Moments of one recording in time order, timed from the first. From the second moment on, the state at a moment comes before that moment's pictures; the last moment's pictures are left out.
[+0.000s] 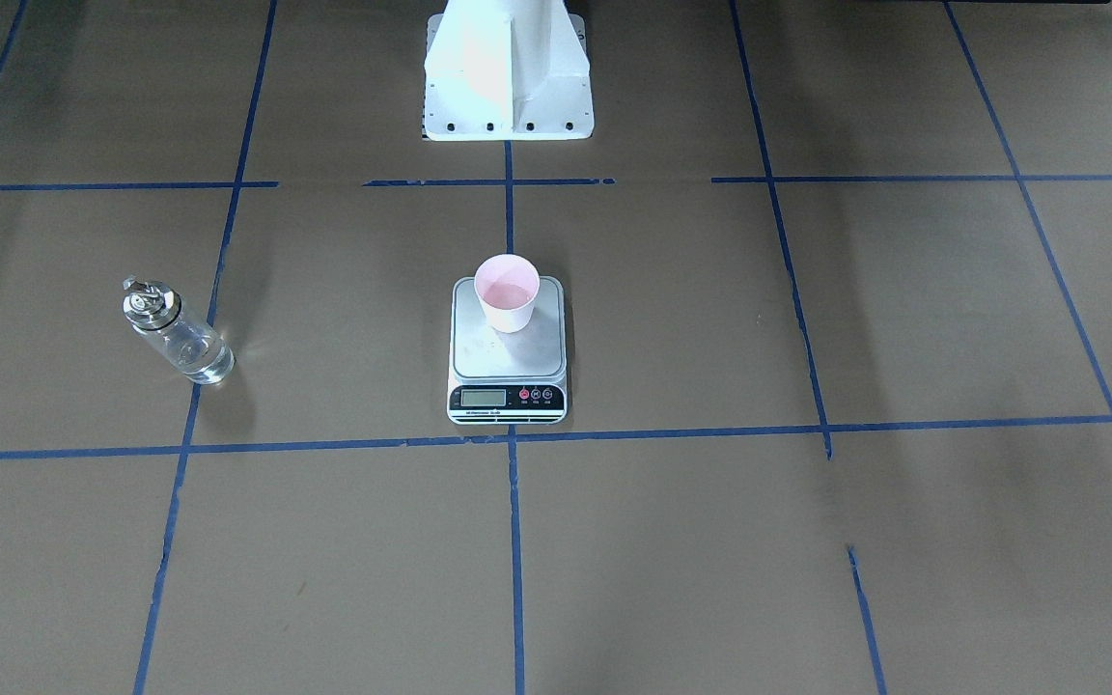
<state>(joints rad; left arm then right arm) -1.58 -1.57 -1.60 -1.48 -2.30 0.45 1.61 -1.65 1.68 -1.60 2.40 0.03</state>
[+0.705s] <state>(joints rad) -1.58 -1.54 -1.60 -1.55 -2.30 0.36 1.61 -1.65 1.69 -1.60 2.39 0.03</state>
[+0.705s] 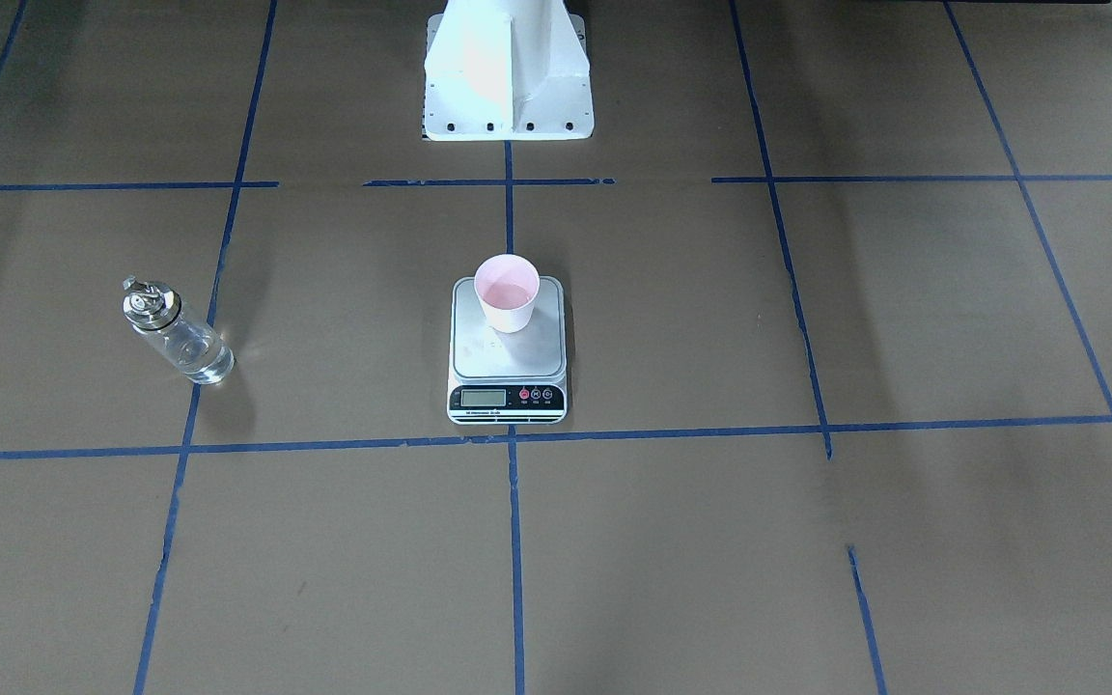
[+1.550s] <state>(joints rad) -1.59 -1.54 -1.60 -1.55 -2.30 0.25 1.61 -1.66 1.69 -1.53 2.34 0.12</state>
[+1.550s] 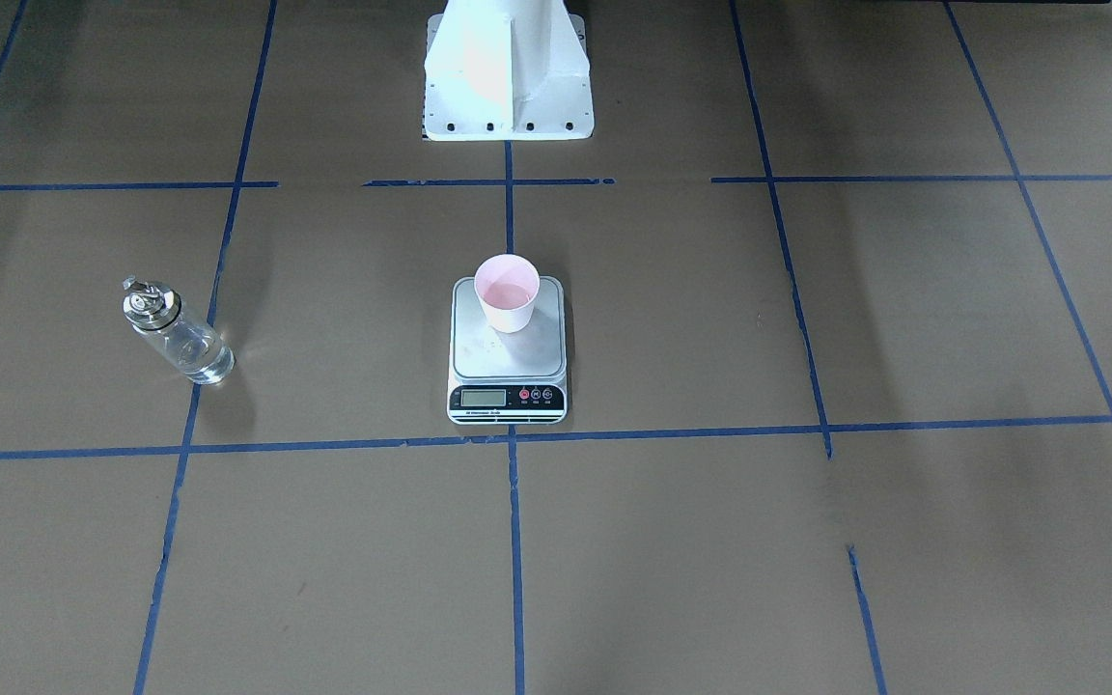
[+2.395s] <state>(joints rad) -1.59 -1.54 -1.60 -1.55 -2.30 0.22 1.61 -1.67 1.69 -1.49 2.31 0.12</state>
